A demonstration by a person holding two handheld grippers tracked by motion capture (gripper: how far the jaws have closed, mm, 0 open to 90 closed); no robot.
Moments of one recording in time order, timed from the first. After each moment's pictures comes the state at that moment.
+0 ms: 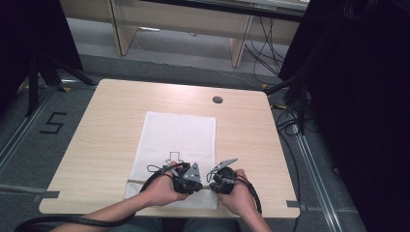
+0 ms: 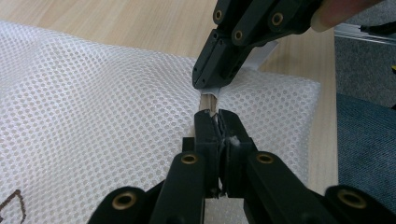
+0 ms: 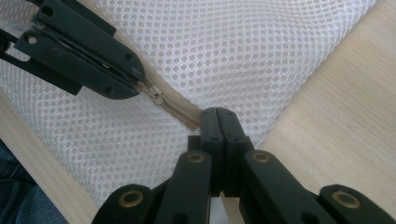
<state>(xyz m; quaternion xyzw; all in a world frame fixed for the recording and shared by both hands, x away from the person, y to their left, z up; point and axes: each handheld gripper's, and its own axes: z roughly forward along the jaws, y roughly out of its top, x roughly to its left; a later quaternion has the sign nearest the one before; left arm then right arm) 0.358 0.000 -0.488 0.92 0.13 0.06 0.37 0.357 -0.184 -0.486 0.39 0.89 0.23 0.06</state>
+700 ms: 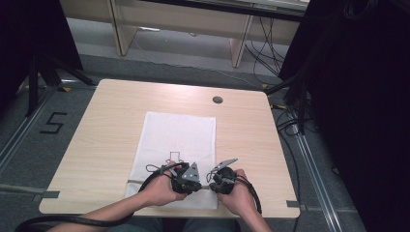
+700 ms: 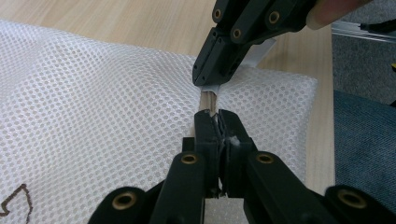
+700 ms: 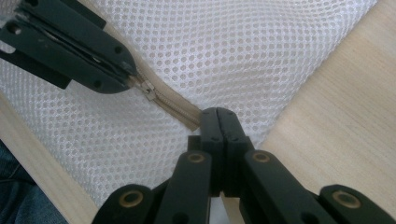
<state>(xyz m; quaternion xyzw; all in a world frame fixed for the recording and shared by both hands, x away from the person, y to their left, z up) 0.358 0.003 -0.485 0.92 0.12 0.06 0.37 0.356 -0.183 -0.485 0.40 0.89 0.22 0.06</state>
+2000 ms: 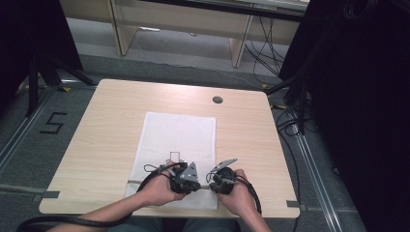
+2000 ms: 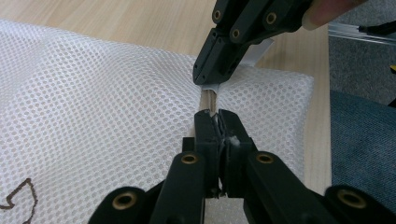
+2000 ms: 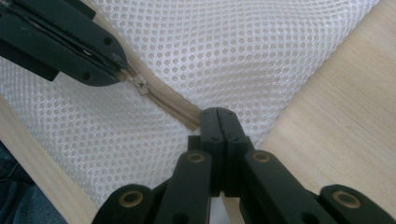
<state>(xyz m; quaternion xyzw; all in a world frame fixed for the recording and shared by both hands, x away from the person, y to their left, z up) 0.357 0.008 -0.483 0.92 0.12 0.06 0.38 0.356 -0.183 -0.485 0.40 0.89 0.22 0.06</state>
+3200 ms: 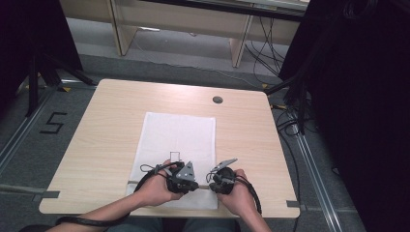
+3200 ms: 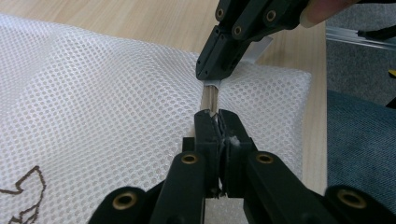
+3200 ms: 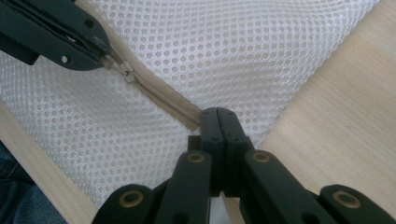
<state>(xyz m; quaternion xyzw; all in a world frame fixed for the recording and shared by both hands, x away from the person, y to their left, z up) 0.356 0.016 -0.481 0.91 0.13 0.06 0.38 0.356 -0.183 -0.485 0.40 0.89 0.22 0.06</state>
